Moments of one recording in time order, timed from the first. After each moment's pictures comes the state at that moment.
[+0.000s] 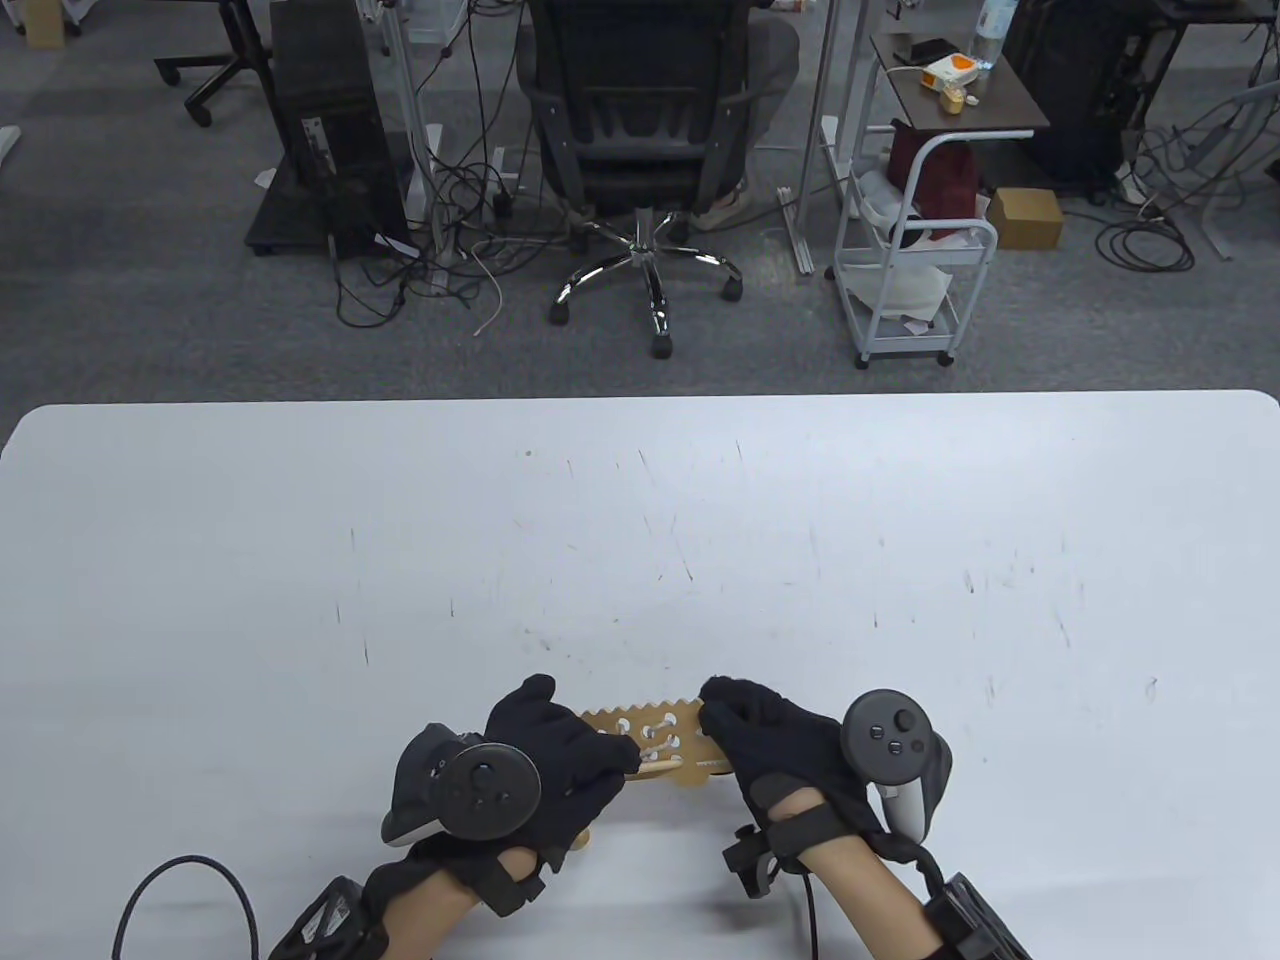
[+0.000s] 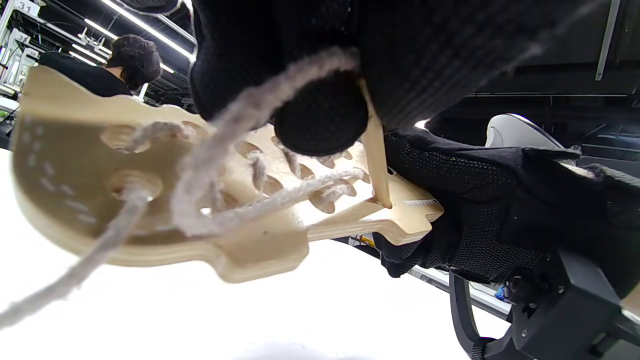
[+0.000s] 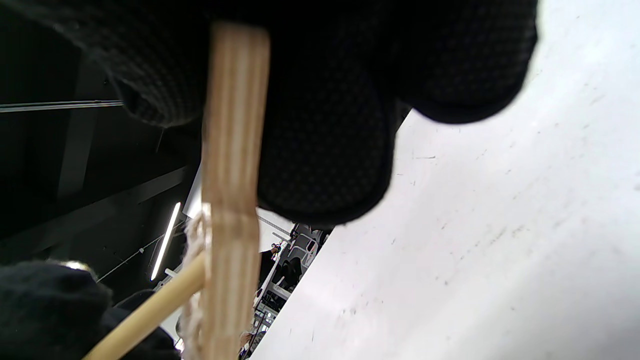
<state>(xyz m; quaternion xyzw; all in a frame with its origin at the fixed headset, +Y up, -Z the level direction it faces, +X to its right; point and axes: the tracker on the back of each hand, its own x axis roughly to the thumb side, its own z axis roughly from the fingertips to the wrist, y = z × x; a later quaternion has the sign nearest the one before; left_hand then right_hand) -0.154 -0.676 -0.269 0.06 -0.34 0.23 0.91 0.127 -0.735 -0.297 0.06 -0.05 0.83 0.55</state>
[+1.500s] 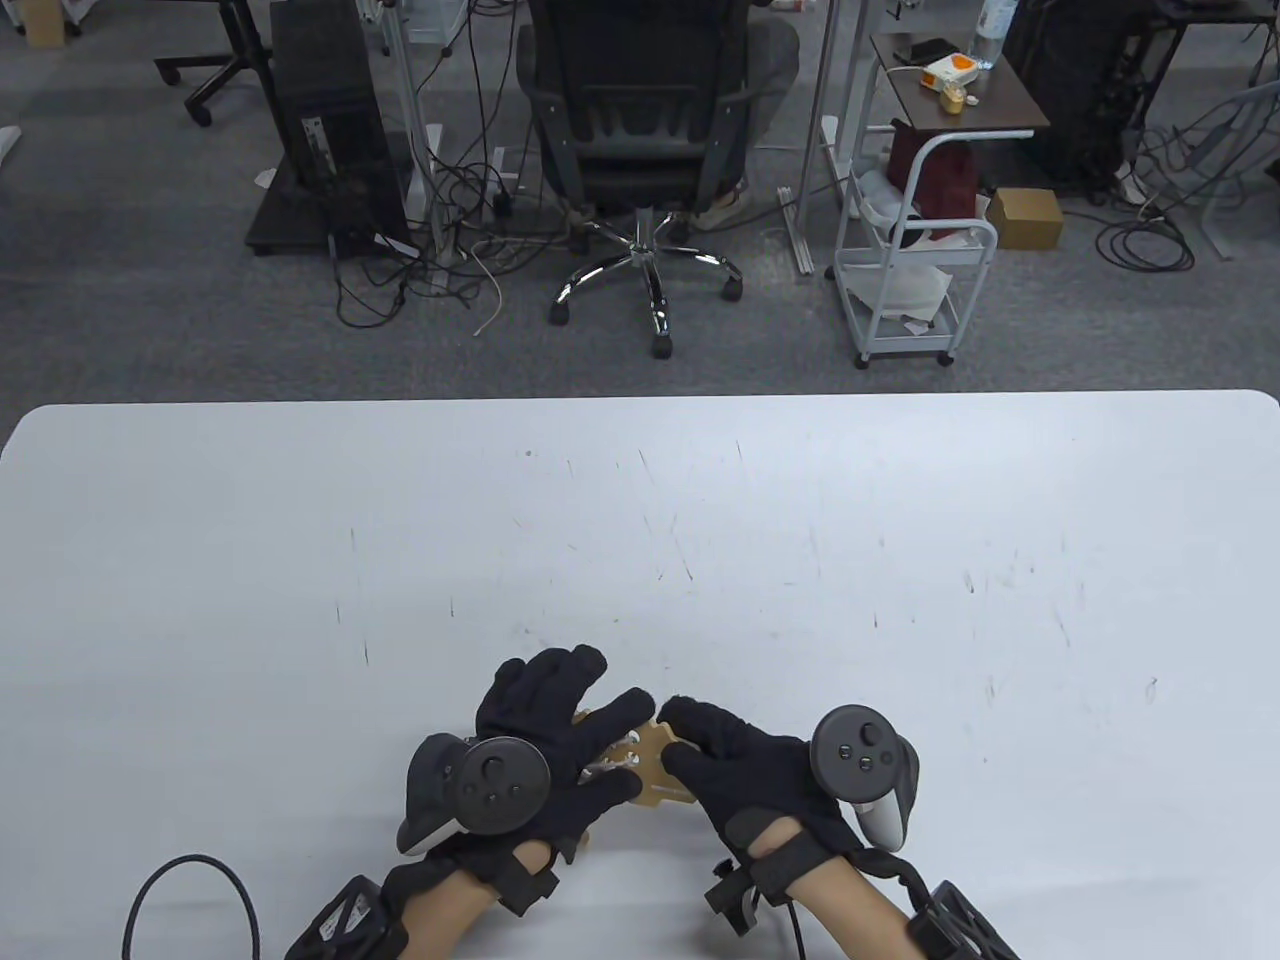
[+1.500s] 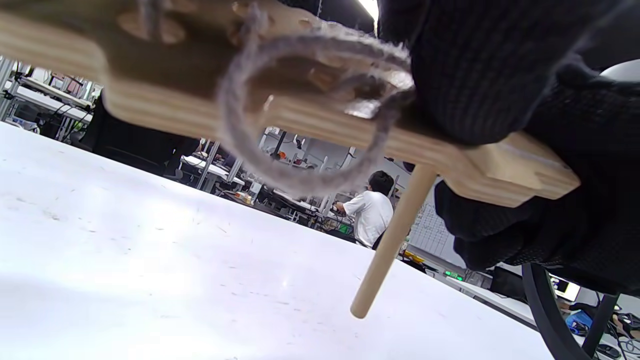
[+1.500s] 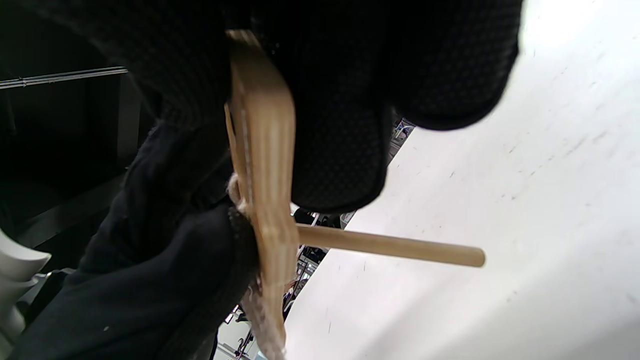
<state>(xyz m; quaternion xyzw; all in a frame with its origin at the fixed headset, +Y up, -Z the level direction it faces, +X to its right) -0.154 -0.694 -0.274 0.07 -0.27 0.23 0.93 0.099 -0.730 -0.284 0.15 -0.02 0.81 0.56</state>
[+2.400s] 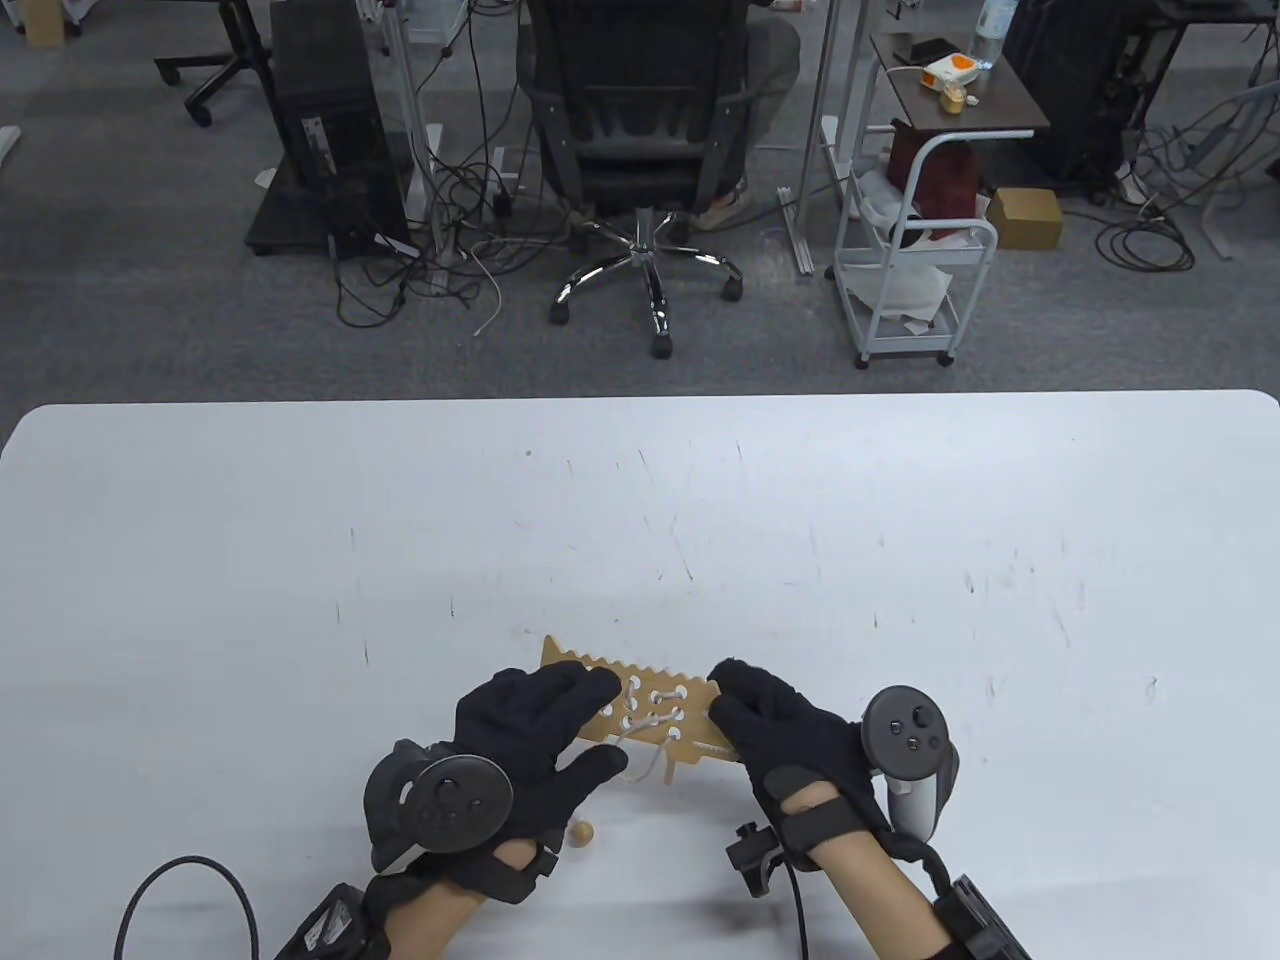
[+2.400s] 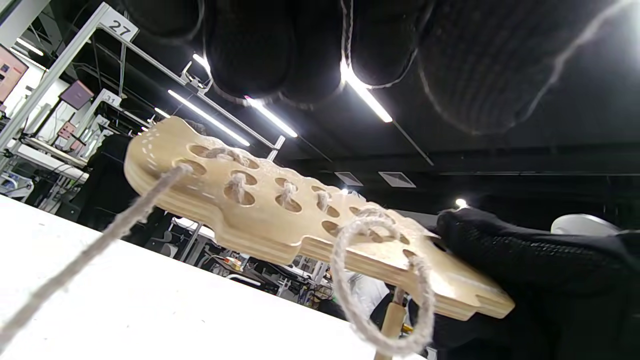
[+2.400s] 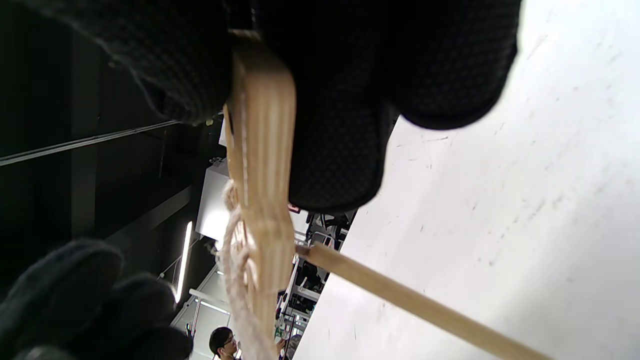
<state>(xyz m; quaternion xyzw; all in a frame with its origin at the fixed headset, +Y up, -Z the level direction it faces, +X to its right) -0.172 -0.672 -0.265 0.17 -0.25 0.29 0.91 0.136 -0.738 -0.300 0.04 -0.03 0.78 0.62</state>
